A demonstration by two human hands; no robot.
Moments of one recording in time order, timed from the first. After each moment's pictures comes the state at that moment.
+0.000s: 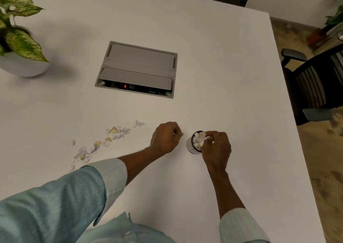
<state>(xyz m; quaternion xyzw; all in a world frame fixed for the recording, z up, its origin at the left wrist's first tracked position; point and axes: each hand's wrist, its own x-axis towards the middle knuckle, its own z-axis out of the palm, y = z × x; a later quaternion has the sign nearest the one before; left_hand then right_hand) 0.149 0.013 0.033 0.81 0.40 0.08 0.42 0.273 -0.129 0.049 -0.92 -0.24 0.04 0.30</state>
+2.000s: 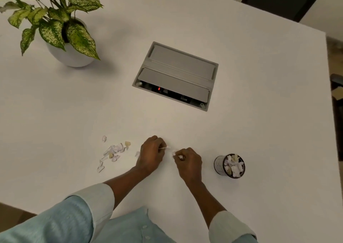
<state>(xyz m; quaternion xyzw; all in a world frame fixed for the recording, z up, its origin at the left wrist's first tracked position) 0.016 0.068 -0.013 0.78 0.49 0.12 0.37 0.154 -0.030 -0.013 -0.85 -0.38 0.26 0.26</state>
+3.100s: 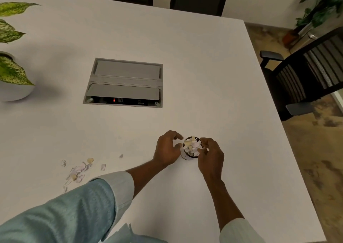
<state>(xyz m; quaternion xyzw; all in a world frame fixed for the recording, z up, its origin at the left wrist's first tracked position) 0.172 -0.014 0.027 0.78 0.36 0.14 0.50 0.272 -0.151 0.049 -0.90 -0.22 0.09 0.37</state>
